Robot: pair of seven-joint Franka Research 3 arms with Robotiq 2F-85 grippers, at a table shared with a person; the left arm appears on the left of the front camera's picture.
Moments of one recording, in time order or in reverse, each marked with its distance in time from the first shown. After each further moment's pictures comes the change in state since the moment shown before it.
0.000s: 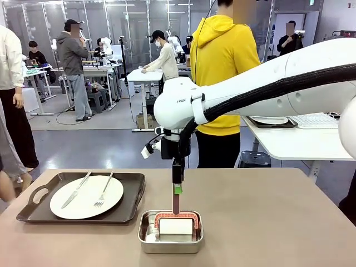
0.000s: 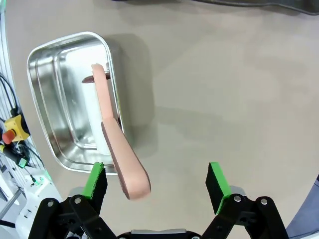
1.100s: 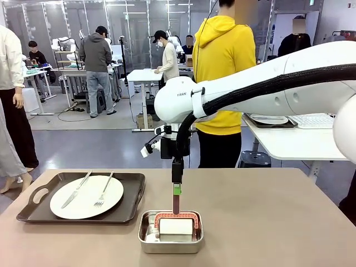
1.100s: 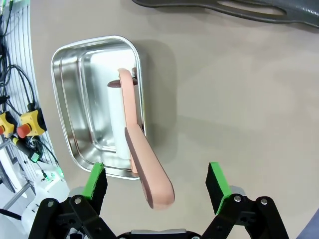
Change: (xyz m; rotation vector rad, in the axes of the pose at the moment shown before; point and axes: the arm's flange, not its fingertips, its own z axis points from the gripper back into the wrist) left arm 0.000 0.000 0.000 0.000 0.000 0.000; right arm 0.005 0.003 -0.004 0.102 -0.020 0.041
